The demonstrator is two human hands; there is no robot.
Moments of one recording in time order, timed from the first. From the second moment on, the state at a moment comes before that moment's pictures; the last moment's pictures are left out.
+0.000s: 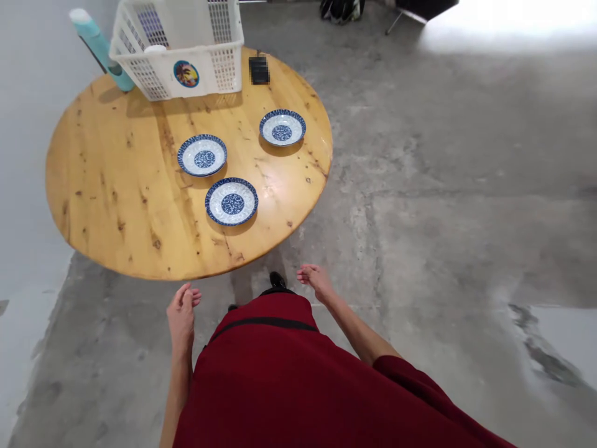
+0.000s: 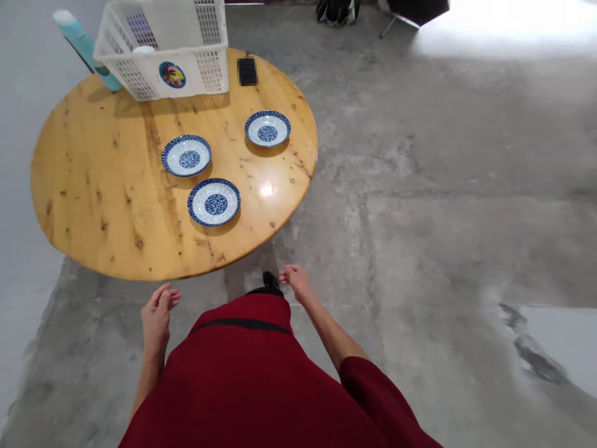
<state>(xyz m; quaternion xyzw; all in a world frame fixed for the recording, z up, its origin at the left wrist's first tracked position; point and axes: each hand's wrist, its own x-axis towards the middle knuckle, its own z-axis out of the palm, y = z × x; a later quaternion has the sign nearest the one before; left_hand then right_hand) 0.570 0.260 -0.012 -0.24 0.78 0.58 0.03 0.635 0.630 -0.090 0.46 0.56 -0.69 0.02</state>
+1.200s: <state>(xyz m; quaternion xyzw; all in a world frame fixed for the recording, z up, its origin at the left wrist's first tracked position) 0.452 0.163 0.011 -0.15 0.79 0.58 0.12 0.467 0.447 -0.028 0.42 0.44 -0.79 -0.07</state>
